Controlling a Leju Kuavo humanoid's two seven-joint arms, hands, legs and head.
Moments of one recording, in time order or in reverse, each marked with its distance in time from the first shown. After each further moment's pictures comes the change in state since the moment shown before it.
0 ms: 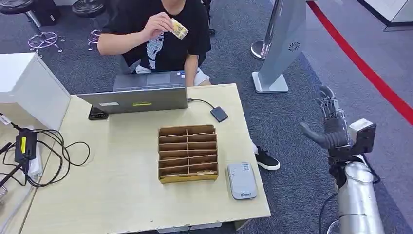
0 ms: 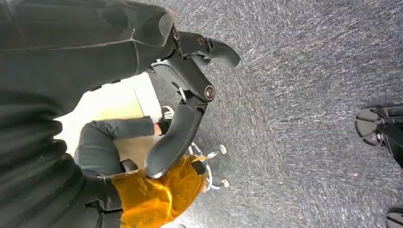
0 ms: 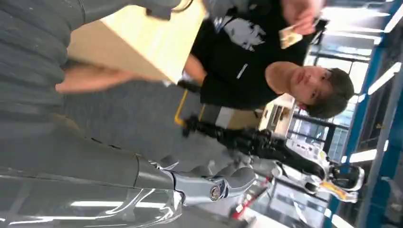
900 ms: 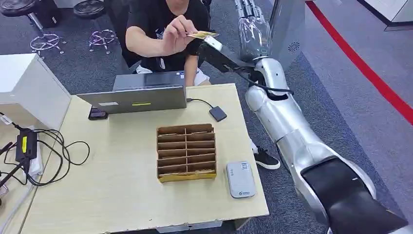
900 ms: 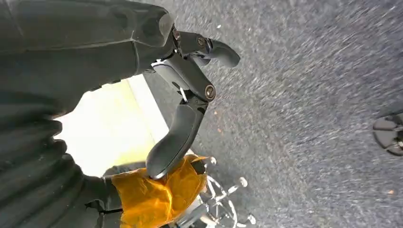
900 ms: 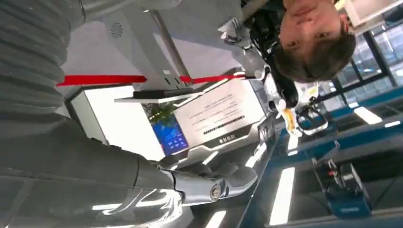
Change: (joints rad) left arm -0.064 0.000 -0.089 0.000 -0.164 -0.032 0.022; right arm -0.765 0.207 0.757 0.463 0.842 -0.779 0.563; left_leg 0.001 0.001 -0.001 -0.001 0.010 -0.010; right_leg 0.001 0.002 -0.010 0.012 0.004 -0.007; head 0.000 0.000
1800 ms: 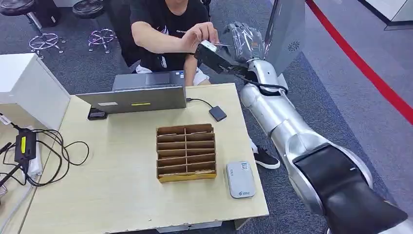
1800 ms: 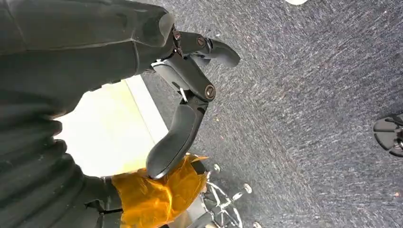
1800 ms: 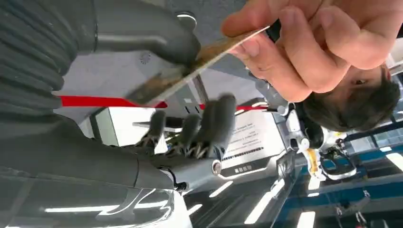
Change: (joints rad) left arm -0.007 0.000 -0.040 0.000 -0.005 -0.008 0.005; right arm -0.069 0.053 0.002 0.250 -0.033 -0.007 -0.018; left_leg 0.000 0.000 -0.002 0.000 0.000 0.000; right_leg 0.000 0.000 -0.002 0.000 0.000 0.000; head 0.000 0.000
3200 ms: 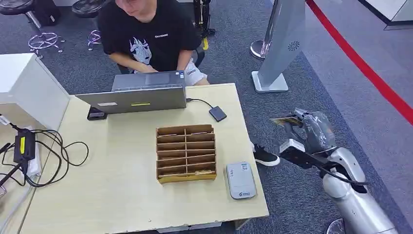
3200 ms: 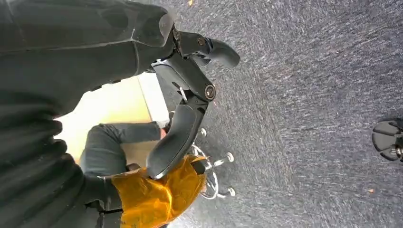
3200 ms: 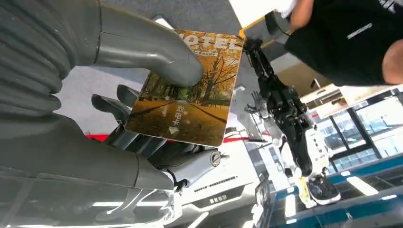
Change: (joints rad) left arm 0.085 0.010 0.134 0.000 0.150 0.071 -0.003; right arm 0.960 -0.536 -0.282 -0.998 -0.332 0.192 -0.296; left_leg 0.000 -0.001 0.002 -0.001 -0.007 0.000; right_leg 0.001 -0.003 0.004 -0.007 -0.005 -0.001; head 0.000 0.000
